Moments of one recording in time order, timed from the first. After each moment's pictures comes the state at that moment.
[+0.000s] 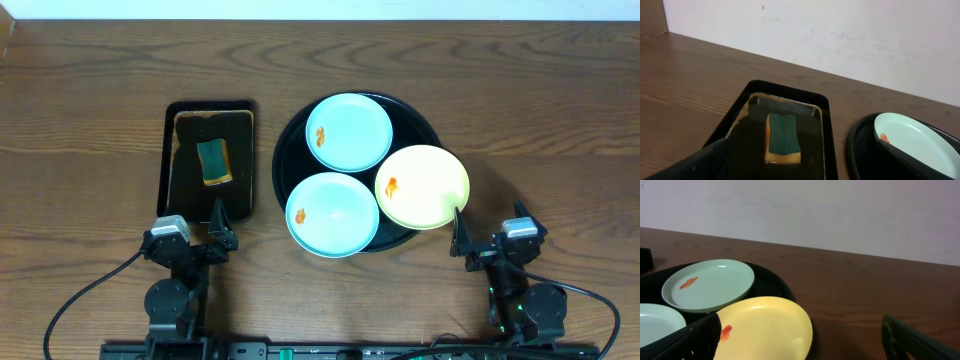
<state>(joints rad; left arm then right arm) -0.01 0.01 0.02 -0.11 -0.07 -0.25 0.09 0.01 0.01 -0.07 -0.05 -0.03</state>
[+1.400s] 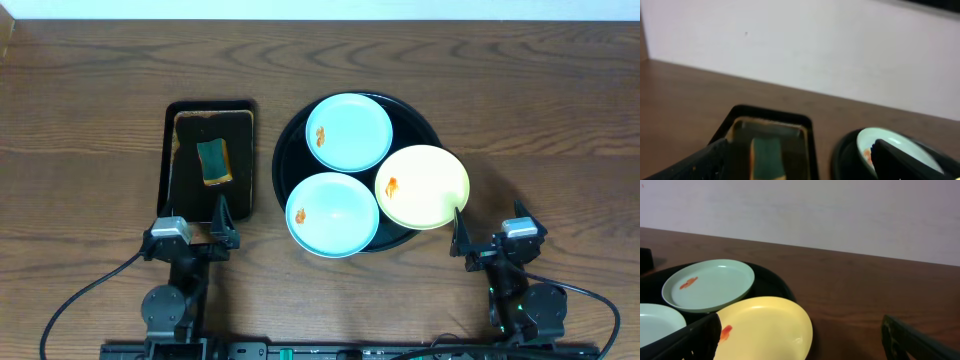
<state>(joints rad) -0.01 0.01 0.02 0.02 0.00 -0.22 0.09 0.01 0.01 -0.07 -0.05 -0.03</state>
